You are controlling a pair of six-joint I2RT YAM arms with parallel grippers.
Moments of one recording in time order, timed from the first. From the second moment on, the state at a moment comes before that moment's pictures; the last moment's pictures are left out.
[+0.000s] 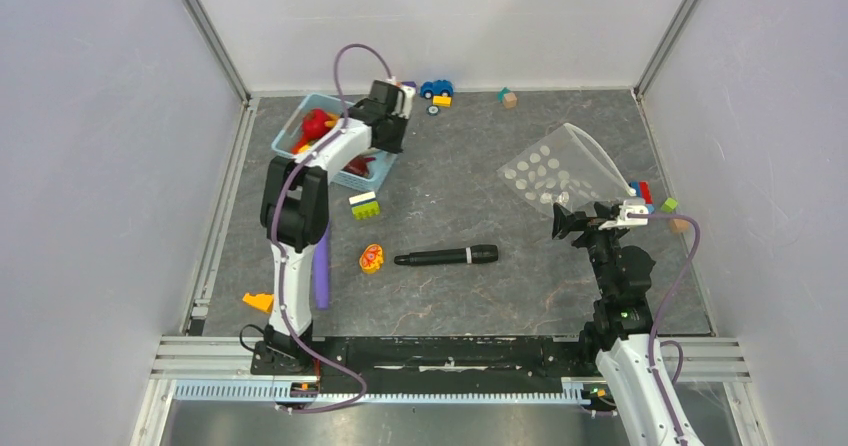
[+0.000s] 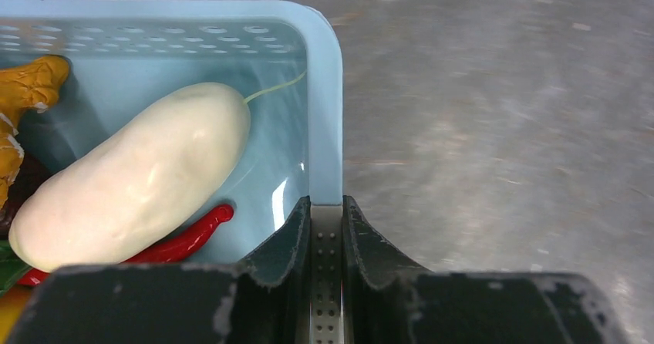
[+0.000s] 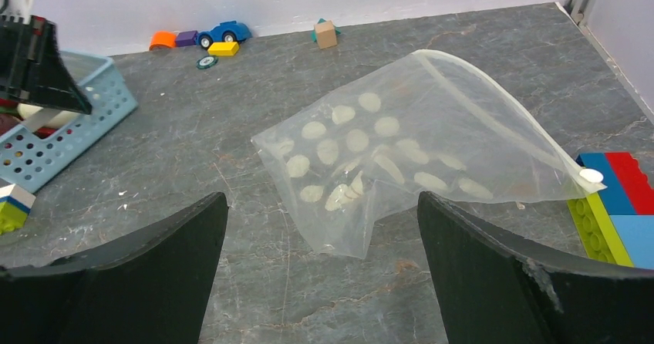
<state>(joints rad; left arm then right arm) -0.33 2.17 1.78 -0.50 0.00 0.01 0.06 0.37 0.13 0.27 -0.05 0.18</state>
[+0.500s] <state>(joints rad) -0.63 2.11 1.67 -0.42 -0.01 0.04 0.06 0.31 0.13 0.27 -0.05 0.18</state>
